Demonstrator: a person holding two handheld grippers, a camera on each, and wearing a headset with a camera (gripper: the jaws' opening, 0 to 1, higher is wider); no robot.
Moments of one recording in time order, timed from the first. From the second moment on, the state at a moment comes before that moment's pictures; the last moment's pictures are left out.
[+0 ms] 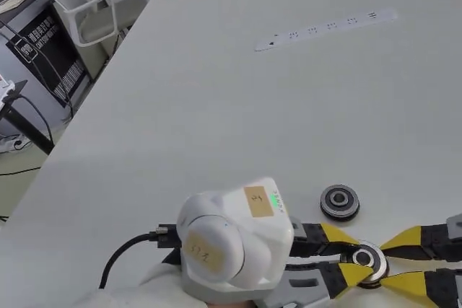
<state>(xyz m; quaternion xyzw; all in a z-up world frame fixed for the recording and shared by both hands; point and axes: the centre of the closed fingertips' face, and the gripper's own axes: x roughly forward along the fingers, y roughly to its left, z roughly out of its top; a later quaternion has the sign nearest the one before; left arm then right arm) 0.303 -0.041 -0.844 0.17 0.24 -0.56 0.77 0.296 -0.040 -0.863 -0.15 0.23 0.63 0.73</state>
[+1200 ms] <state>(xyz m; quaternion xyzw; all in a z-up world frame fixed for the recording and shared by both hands) 0.306 -0.040 -0.849 0.17 0.23 -0.56 0.77 0.311 -0.048 -0.868 0.01 0.36 0.51 0.78</state>
